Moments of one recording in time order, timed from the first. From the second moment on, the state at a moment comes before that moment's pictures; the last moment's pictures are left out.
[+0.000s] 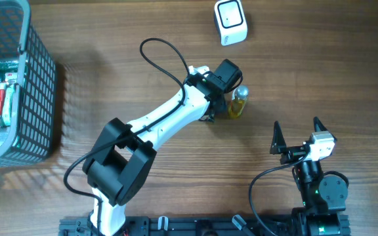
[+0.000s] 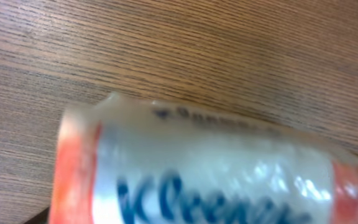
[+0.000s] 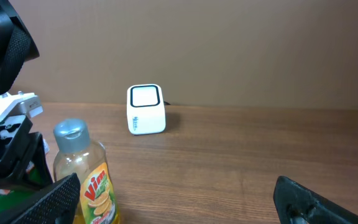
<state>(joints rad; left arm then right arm) -0.74 2.00 1.50 -0.81 -0.21 -0.95 0.06 0.02 0.01 0.00 -0.05 0.01</state>
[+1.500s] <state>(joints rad) 0.78 1.84 1.72 -0.77 0.00 0.33 0.06 0.02 0.01 0.00 -0.05 0.01</state>
